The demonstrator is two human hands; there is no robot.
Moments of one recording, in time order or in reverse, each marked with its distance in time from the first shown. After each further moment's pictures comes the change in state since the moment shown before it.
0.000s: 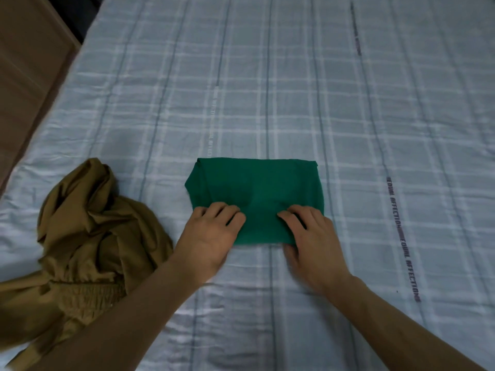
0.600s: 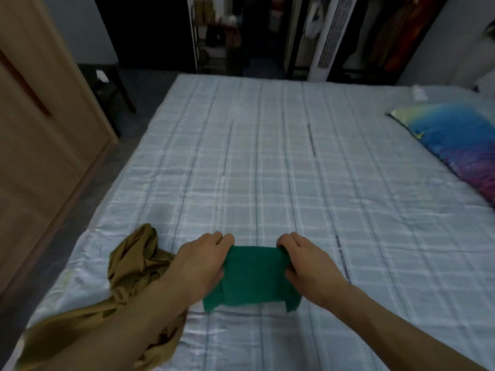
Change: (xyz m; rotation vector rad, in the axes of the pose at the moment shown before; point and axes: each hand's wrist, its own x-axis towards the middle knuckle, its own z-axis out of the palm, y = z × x) left_hand -0.047 0.003 -0.192 -0.168 0.106 -0.050; right_hand -0.007 -0.076 -0.207 -0.002 -0.125 -0.032
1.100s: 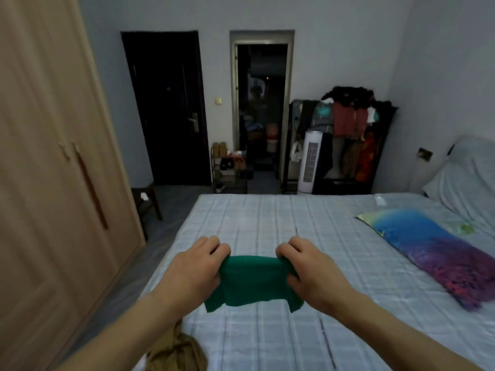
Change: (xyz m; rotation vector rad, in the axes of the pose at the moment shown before) left_hand -0.084 0.131 -0.316 0.250 0.382 0.085; right_hand -0.131 -0.128 -0.291 -0.119 0.420 -0.190
